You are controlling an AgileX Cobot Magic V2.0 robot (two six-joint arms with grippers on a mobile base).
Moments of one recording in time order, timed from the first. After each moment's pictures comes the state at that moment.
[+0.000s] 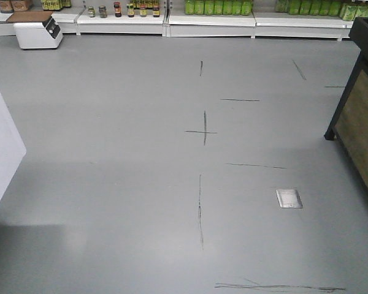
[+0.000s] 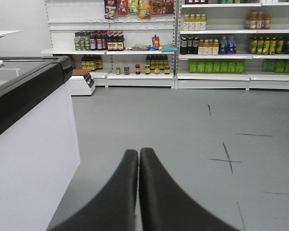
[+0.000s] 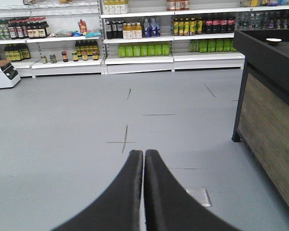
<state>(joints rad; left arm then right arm) 0.11 -0.01 0.02 -0.10 0.14 0.09 -0.05 -0.01 0.03 -0.03 0.20 0.07</state>
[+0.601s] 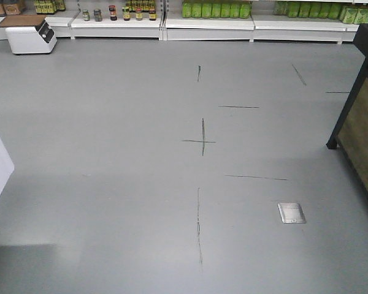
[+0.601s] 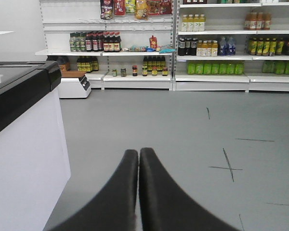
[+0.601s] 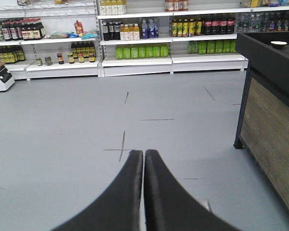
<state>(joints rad) 0.11 -0.01 0.02 -0.10 0.14 0.09 -0.05 -0.01 0.03 -0.03 0.20 0.07</state>
